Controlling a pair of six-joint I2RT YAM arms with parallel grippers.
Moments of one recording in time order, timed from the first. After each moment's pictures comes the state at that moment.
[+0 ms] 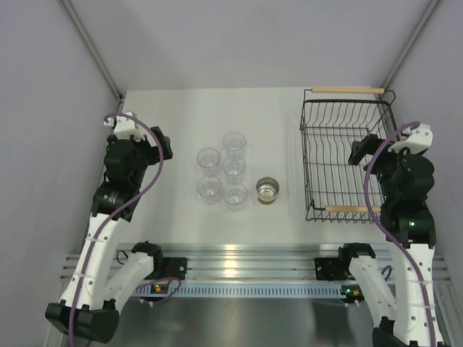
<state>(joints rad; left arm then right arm) -0.17 0.79 0.91 -0.35 -0.17 -0.24 -0.01 0.59 0.94 -0.50 0.08 0.17</state>
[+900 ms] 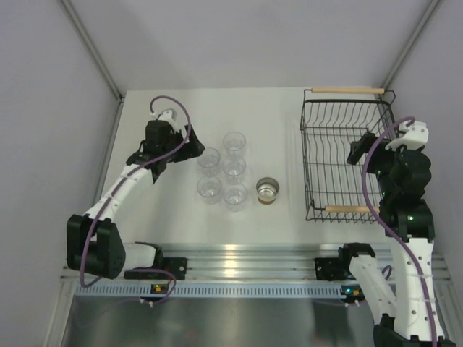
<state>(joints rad) -0.20 1.27 0.93 -0.26 0.14 -0.44 -0.01 0.63 0.94 -0.51 0.09 0.17</state>
